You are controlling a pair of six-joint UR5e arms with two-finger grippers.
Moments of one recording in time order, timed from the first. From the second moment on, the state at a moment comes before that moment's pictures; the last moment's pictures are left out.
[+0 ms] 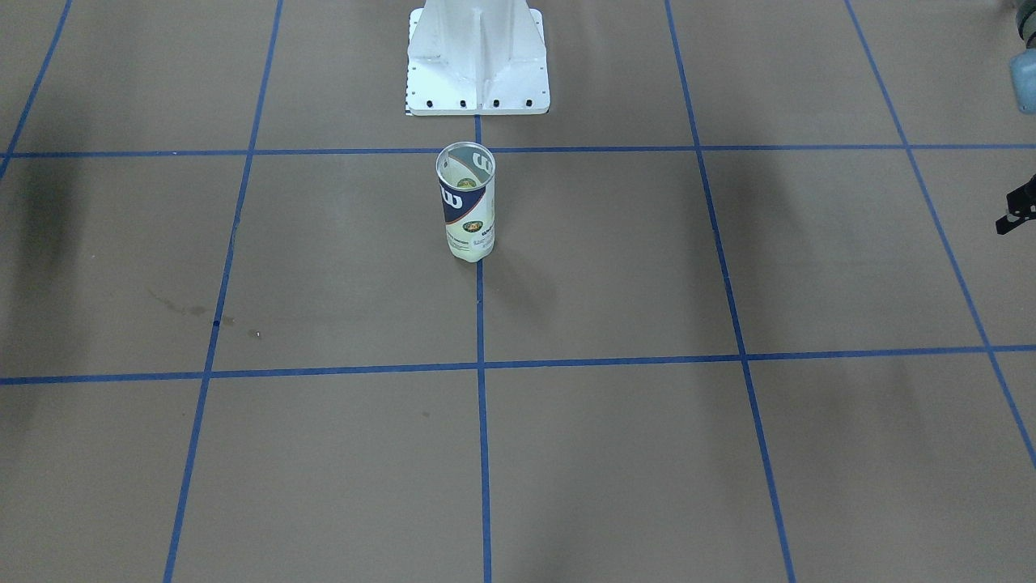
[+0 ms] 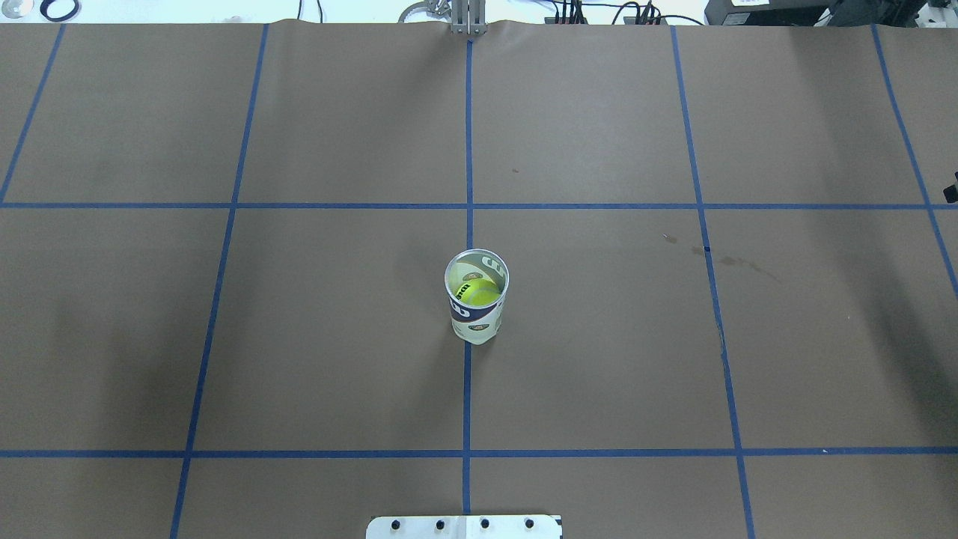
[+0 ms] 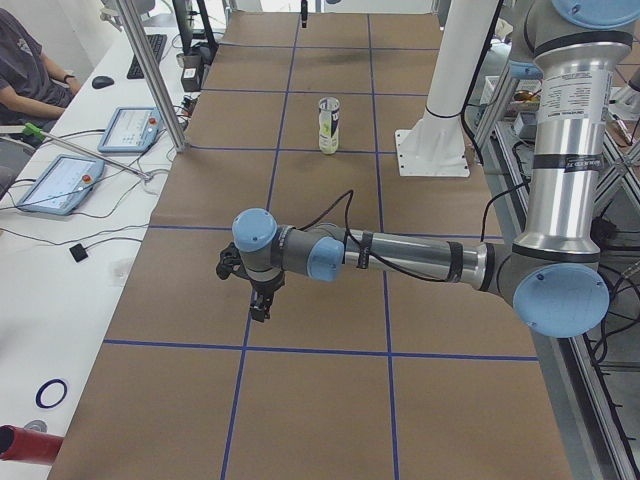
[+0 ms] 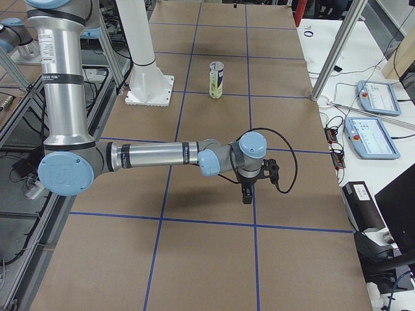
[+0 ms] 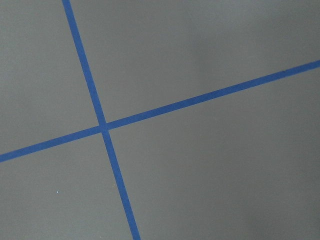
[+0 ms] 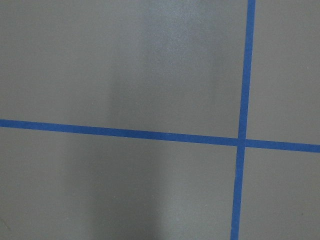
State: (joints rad) left arm -1.42 -1.59 -1.65 -1.68 -2.39 0.05; right arm 1.38 -1.53 1.60 -1.38 2.33 0.24
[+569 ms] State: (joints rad) left arm -1.42 -1.58 -1.65 -1.68 -2.39 0.05; right arm 1.38 -1.53 1.58 -1.38 2.33 0.24
